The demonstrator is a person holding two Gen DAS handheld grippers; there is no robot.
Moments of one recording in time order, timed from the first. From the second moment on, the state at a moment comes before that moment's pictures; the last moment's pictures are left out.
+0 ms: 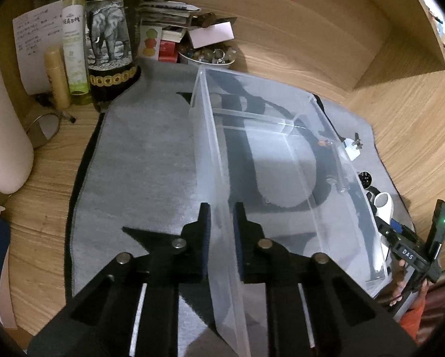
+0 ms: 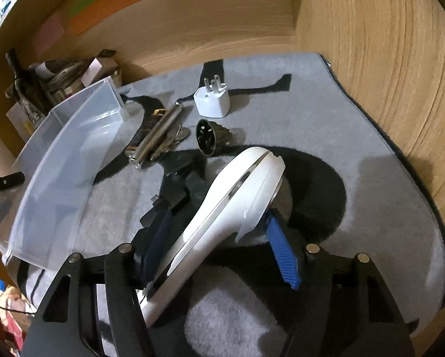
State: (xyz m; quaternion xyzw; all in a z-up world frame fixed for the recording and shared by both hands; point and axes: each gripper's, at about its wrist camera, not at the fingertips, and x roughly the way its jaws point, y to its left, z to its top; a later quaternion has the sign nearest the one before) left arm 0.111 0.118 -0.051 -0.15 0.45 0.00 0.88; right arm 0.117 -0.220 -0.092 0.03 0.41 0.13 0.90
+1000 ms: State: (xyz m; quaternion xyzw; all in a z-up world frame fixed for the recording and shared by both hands) left arm 0.116 0.121 -0.055 -0.16 0.44 0.02 0.88; right arm 0.108 -0.189 -0.014 0.01 0.29 0.17 0.94
